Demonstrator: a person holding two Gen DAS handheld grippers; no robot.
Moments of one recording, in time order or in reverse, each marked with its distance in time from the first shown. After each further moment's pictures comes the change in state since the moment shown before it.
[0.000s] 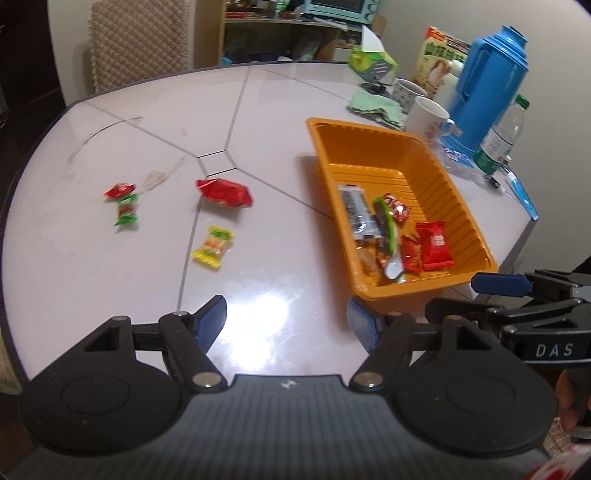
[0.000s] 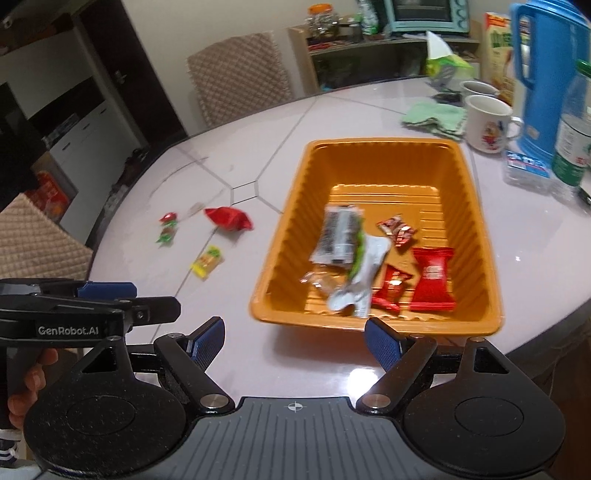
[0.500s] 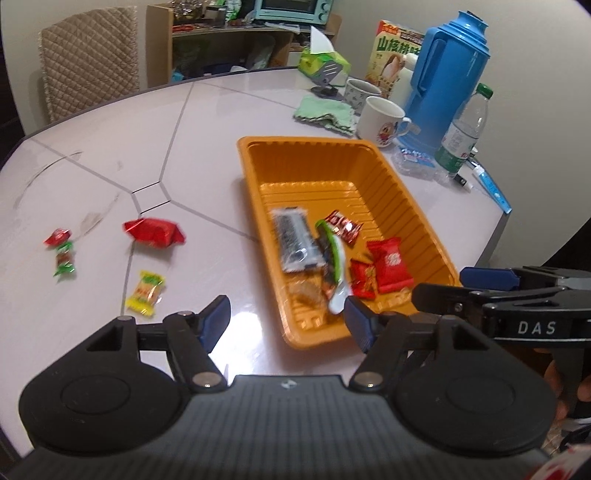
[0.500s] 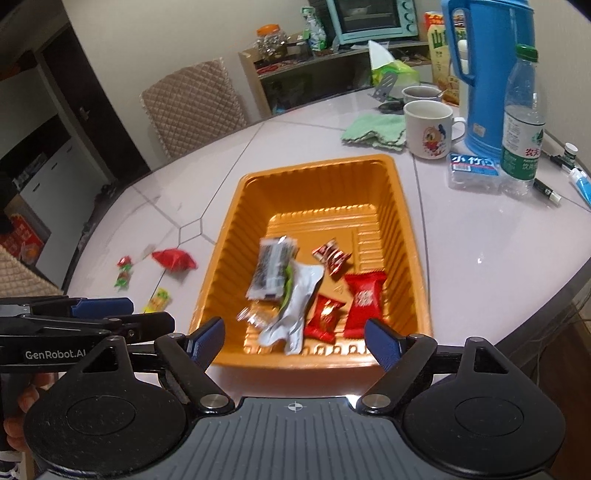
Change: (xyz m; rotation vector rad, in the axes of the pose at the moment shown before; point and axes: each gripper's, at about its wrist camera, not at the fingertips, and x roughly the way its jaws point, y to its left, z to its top) left arm 0.026 -0.053 0.027 0.100 -0.018 -0.080; right arm -0.016 -0.054 0.015 0.108 -0.068 -0.074
